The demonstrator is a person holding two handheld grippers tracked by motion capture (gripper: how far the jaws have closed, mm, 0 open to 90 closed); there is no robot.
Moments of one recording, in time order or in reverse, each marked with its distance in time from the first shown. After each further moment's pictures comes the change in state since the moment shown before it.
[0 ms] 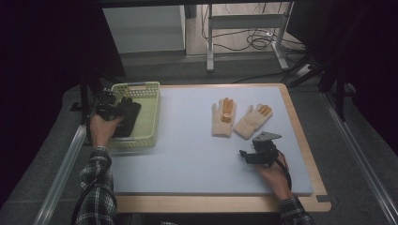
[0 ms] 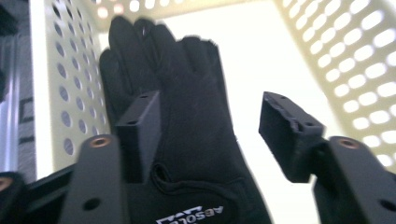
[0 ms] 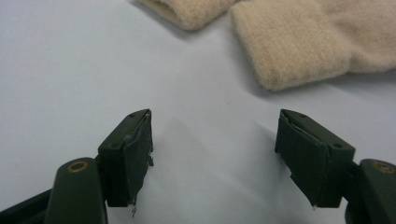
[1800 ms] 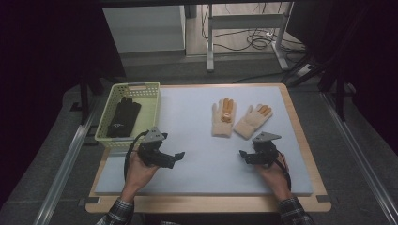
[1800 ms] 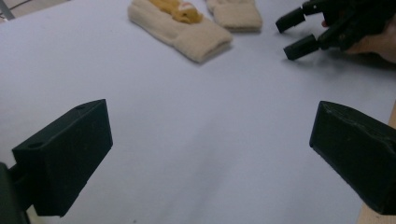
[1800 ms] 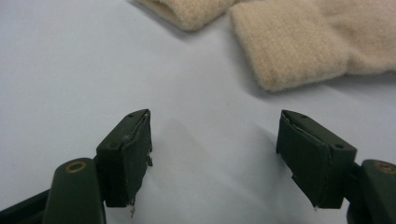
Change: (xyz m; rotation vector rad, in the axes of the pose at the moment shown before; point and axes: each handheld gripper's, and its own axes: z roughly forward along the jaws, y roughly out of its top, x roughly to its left) left arm -0.203 -0.104 -0.050 -0.227 -0.451 0.438; right arm 0.002 0.000 -0.001 0.001 -0.016 -0.008
